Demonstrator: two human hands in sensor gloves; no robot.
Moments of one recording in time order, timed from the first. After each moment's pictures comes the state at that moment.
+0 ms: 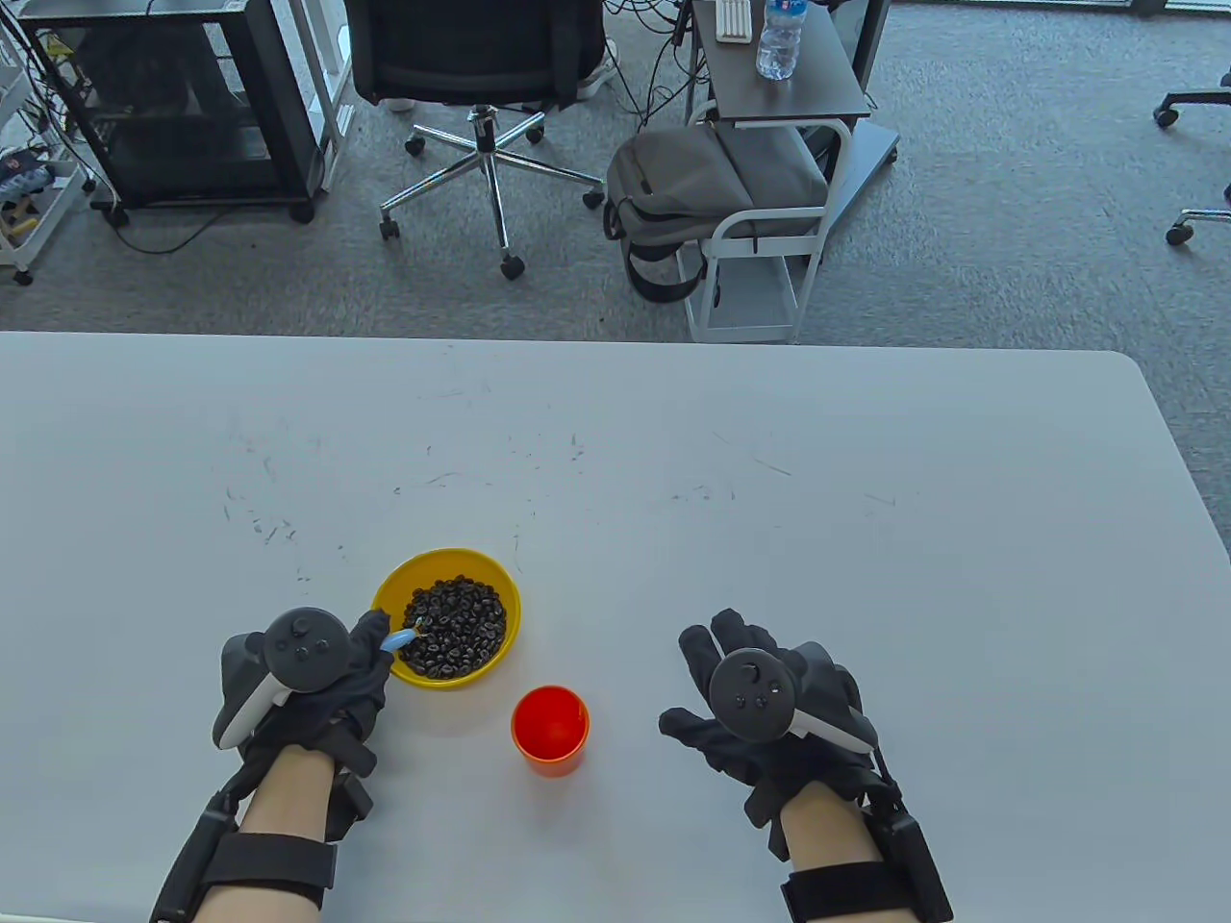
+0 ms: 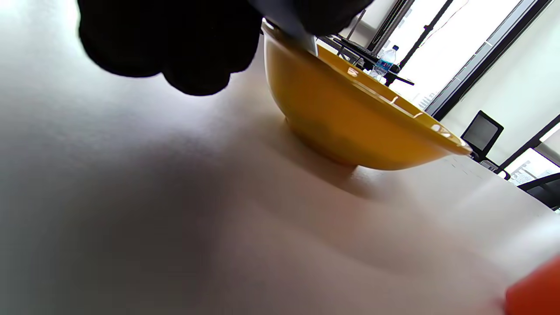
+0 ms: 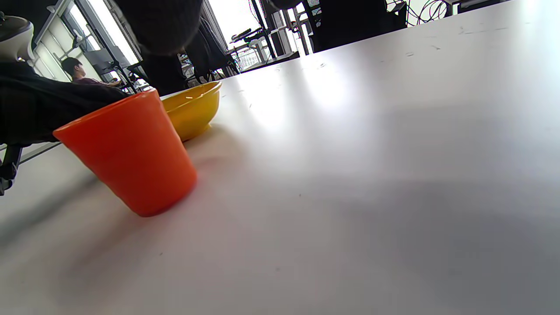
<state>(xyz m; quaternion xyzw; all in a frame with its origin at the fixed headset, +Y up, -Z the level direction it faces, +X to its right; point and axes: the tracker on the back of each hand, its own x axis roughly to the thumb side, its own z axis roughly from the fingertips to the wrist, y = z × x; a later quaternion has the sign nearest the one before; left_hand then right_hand) -0.296 -0.745 -0.285 -0.14 -0.02 0.25 0.96 0.104 -0.706 -0.255 0.23 0.14 0.95 0.15</state>
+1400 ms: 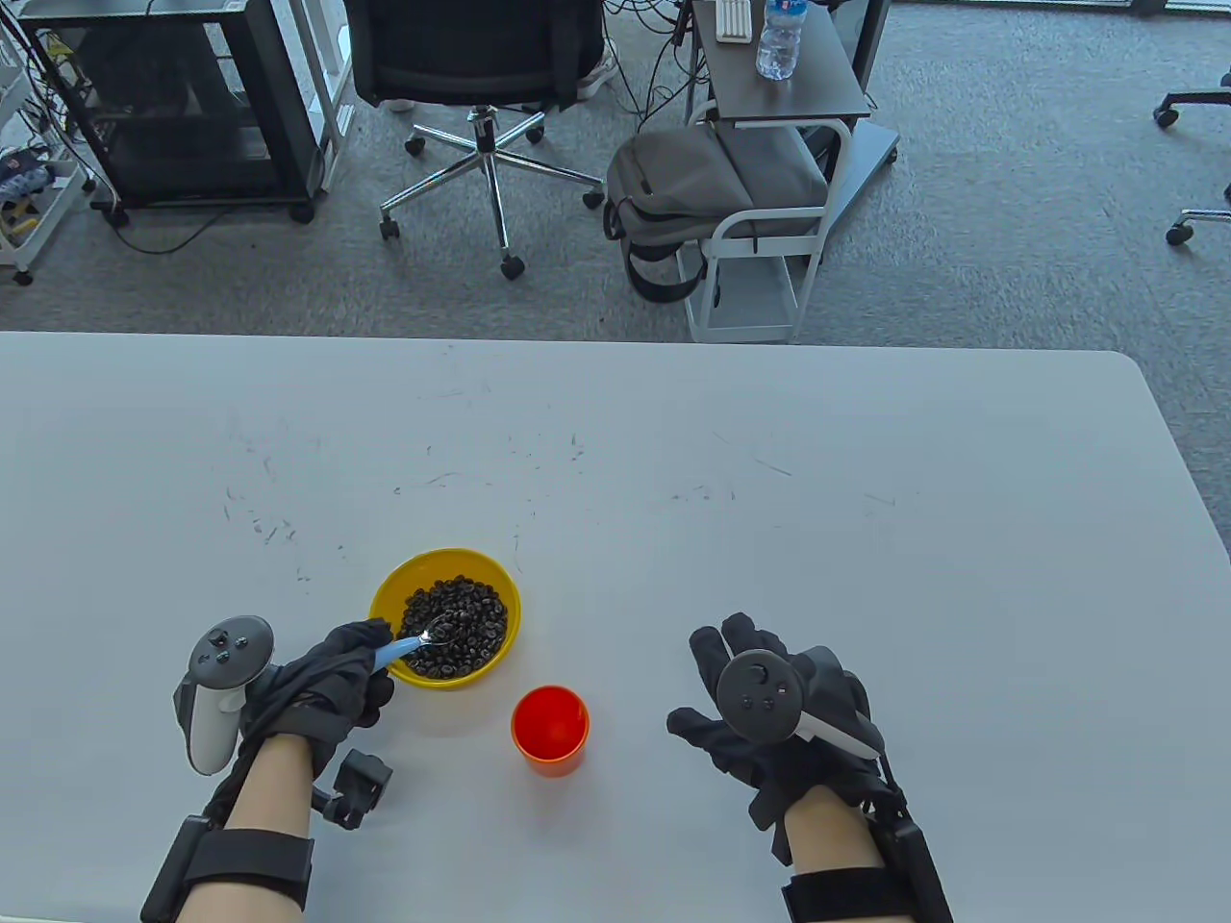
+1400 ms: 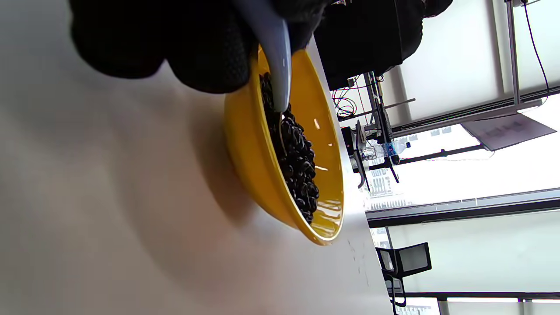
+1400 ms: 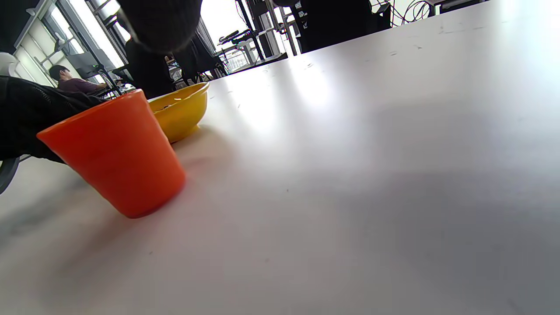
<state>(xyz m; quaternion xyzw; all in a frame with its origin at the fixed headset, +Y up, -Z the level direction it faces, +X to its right) -0.324 -0.765 -0.279 -0.16 0.08 0.58 0.79 0.111 -0.705 -0.253 0.21 0.14 0.96 0.16</state>
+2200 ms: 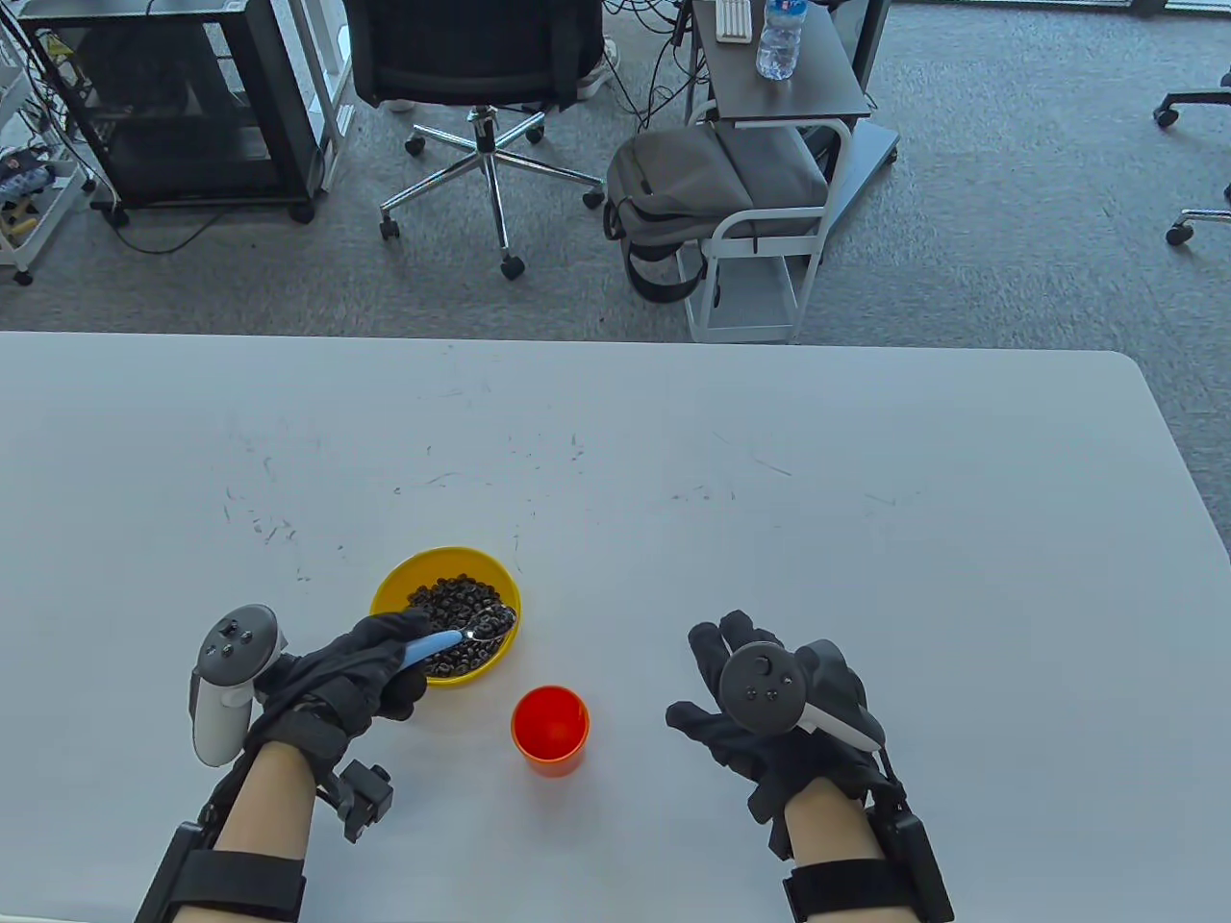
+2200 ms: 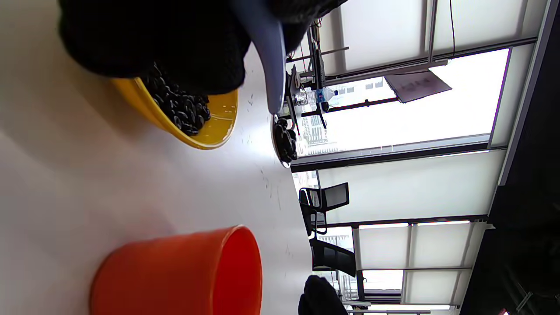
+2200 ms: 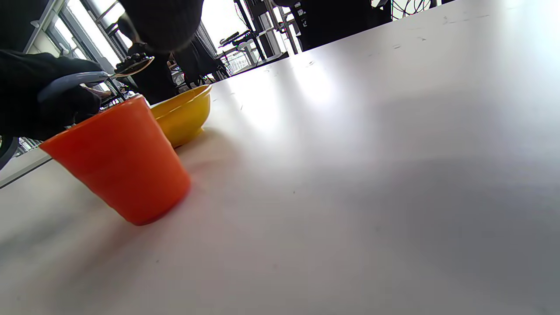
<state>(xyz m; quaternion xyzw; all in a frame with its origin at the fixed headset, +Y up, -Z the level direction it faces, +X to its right) -0.284 -0.723 -0.271 -0.19 -0.08 0.62 0.76 0.112 -0.708 -0.257 0.21 0.15 0.95 0.18</state>
